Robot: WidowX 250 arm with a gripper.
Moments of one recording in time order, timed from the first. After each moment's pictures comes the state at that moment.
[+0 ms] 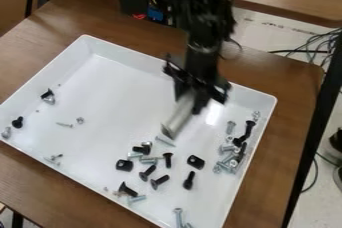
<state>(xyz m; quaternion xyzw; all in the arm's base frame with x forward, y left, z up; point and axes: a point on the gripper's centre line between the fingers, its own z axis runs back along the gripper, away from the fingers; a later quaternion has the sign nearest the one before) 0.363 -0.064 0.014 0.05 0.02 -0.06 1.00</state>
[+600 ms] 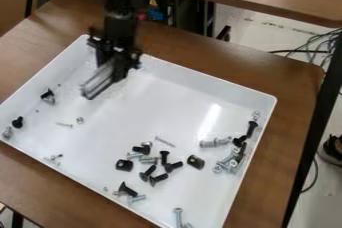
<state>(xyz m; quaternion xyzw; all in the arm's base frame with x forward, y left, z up) 0.366 0.078 -0.001 0.05 0.12 -0.07 0.99</state>
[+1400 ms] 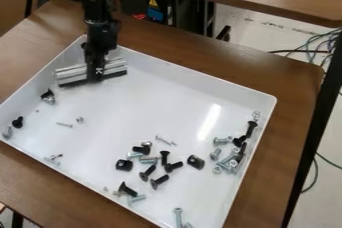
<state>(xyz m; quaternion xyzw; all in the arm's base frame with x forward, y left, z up) 0.393 0.133 -0.038 0.01 0.10 -0.38 0.92</state>
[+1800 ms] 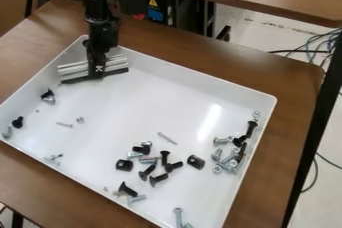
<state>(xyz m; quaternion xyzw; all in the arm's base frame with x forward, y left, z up) 0.402 0.136 -0.039 0.02 0.09 -0.40 0.91</state>
